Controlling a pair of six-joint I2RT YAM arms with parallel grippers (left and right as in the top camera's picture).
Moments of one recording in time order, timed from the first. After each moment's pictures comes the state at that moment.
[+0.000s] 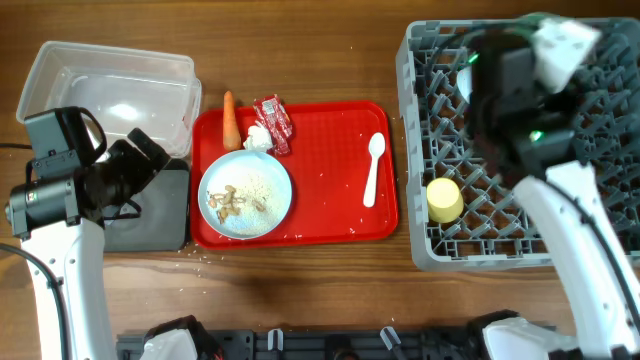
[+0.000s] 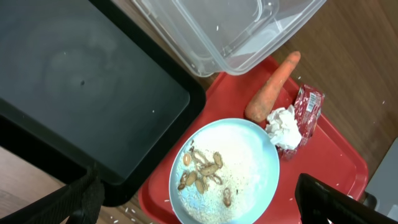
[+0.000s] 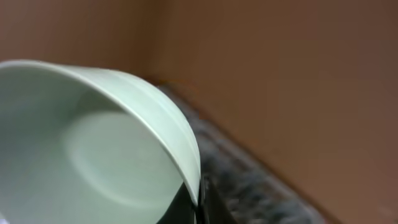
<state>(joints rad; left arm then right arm) 0.30 1.20 1.16 -1.05 0.13 -0.52 0.20 1.41 1.36 -0.63 1.20 0.28</state>
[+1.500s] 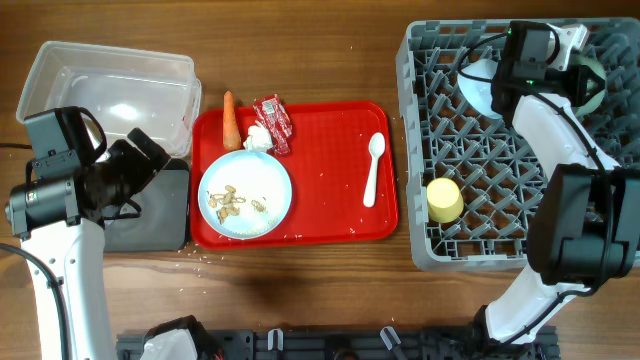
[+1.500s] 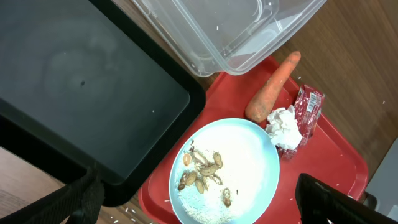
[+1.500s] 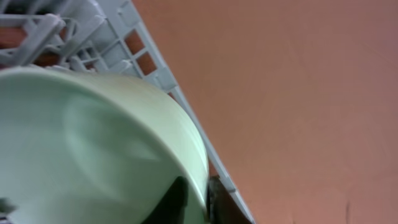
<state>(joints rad) 0.30 1.20 1.16 -1.05 0.13 -0.52 -0.08 1.93 1.33 -0.18 1.18 -0.26</state>
